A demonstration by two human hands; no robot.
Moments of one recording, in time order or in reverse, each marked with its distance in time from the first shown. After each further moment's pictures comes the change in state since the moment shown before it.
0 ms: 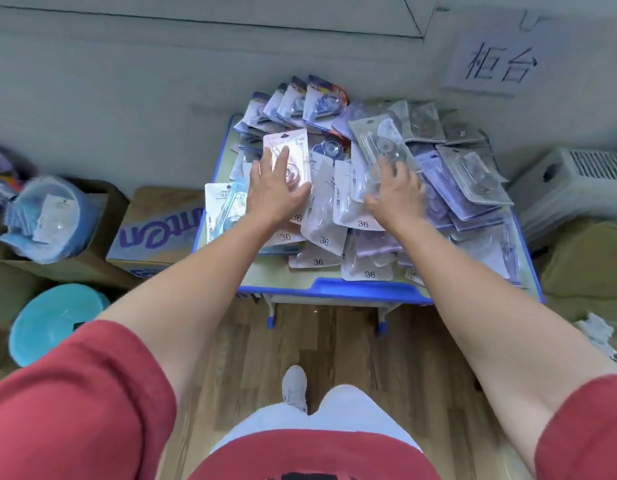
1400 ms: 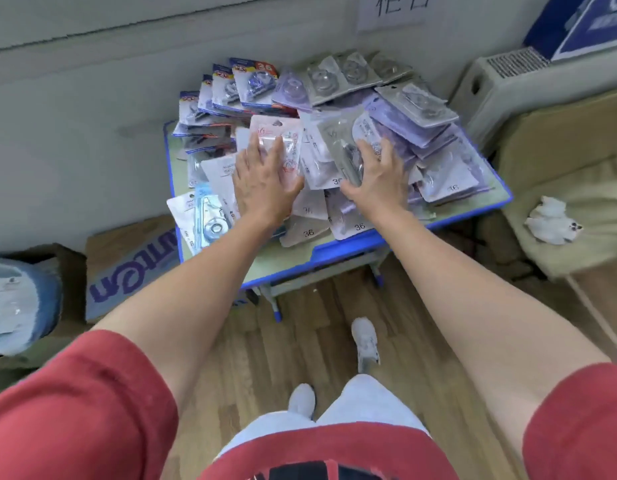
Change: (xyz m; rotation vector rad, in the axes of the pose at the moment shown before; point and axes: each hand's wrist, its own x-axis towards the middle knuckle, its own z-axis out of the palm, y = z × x) left_hand -0.021 0.001 0.017 0.171 0.019 0.362; right_hand -0.077 -0.008 0.024 0.249 0.202 0.290
